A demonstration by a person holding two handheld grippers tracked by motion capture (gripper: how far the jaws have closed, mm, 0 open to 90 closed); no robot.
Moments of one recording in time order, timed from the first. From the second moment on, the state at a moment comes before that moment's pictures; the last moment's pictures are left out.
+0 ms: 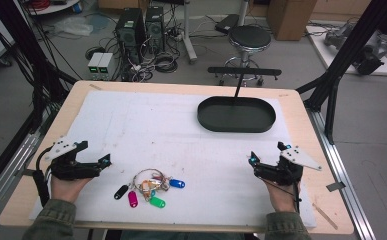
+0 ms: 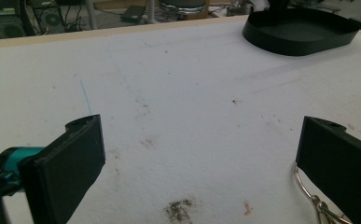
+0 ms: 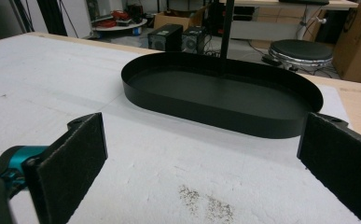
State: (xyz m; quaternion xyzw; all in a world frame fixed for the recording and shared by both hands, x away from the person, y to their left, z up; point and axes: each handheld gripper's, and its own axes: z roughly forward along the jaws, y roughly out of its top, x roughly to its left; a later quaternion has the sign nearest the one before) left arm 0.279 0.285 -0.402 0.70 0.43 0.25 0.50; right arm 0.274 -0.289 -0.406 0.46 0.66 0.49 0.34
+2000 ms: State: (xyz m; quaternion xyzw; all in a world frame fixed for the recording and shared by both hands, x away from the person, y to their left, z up) left arm 0.271 0.197 -0.411 0.83 0.29 0.16 0.45; right arm 0.276 -0.285 -0.409 0.45 0.68 0.48 0.33
